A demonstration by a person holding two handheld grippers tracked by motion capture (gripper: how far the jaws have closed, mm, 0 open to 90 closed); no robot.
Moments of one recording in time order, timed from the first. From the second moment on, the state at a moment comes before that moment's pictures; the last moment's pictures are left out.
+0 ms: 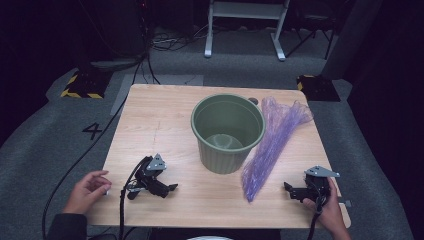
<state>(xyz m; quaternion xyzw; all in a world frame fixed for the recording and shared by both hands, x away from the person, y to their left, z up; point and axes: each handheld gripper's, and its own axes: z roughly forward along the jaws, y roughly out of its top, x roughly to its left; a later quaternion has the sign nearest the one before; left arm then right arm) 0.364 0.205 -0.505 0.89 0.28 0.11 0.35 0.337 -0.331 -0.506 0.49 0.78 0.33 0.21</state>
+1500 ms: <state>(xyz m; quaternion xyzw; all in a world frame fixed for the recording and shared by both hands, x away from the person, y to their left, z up) 0.360 0.202 -0.506 0.88 0.30 0.11 0.35 0.362 -0.253 -0.443 0.31 0.82 0.42 0.22</state>
